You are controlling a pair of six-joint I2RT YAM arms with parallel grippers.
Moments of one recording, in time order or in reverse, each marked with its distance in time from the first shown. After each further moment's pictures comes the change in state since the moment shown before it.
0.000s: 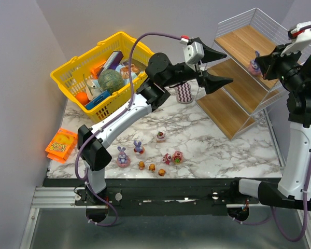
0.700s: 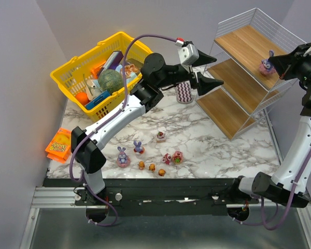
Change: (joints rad) left arm 0.041 -0.082 -0.133 -0.071 0.001 0.031; right arm -0.352 0.049 0.019 0.025 -0.436 0.058
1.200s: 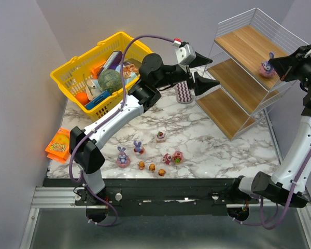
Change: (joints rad) left arm 0.029 -0.022 -0.045 0.001 0.009 -0.009; right arm -0.034 -0.002 -0.001 -0.021 -0.052 0.013
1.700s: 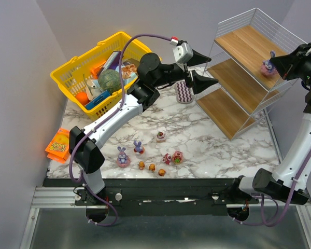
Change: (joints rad) left arm 0.014 0.000 -0.004 0.031 0.017 -0.031; right arm -0.001 0.038 0.070 -0.052 -0.006 -0.033
